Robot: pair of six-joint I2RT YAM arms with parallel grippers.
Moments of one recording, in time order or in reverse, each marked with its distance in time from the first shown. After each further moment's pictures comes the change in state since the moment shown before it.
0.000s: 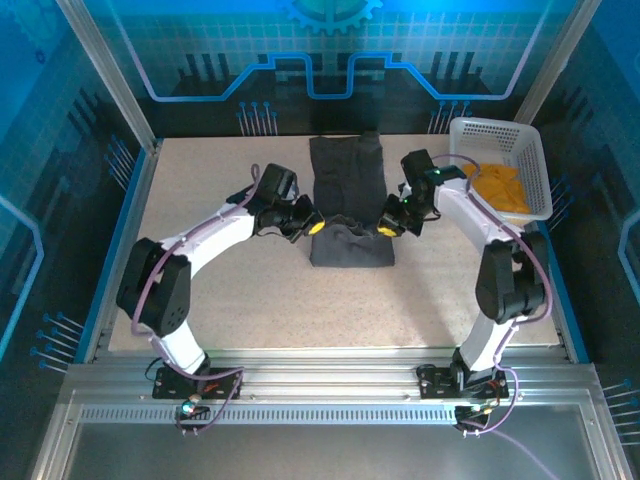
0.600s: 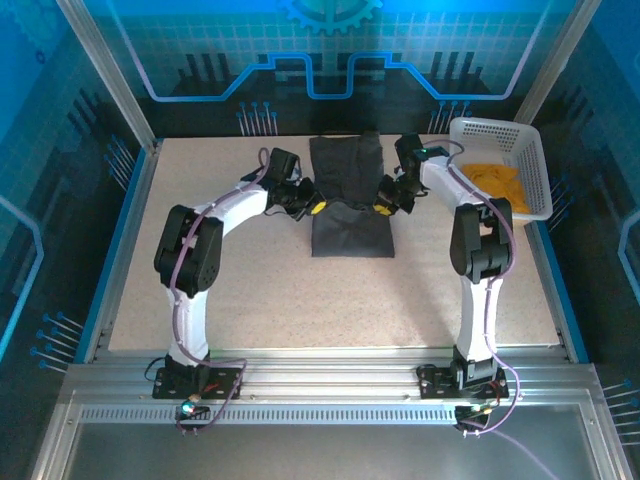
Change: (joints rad) left arm 0.087 0.332 0.262 0.054 0.038 0.063; right arm -0.053 0.366 0.342 0.002 0.022 -0.005
